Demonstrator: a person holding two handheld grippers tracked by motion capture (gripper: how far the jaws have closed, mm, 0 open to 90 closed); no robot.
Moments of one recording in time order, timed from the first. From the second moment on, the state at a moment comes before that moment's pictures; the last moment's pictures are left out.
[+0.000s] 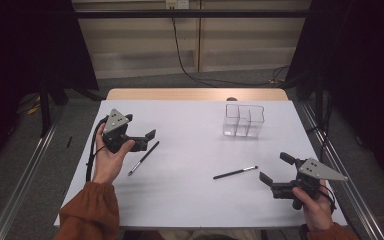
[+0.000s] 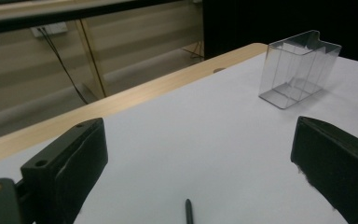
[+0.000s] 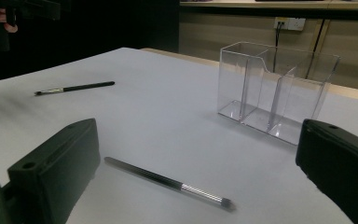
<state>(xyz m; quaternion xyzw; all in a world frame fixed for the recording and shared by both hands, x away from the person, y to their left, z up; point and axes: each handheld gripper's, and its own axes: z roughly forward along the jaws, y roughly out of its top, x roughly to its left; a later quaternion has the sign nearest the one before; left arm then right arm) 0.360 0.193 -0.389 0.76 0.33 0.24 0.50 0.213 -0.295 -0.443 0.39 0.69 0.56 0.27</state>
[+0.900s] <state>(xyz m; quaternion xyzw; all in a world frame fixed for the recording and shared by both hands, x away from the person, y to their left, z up) 0.380 0.195 -0.387 0.86 0.35 0.16 0.32 0.213 -0.295 -0.443 0.39 0.69 0.56 0.26</state>
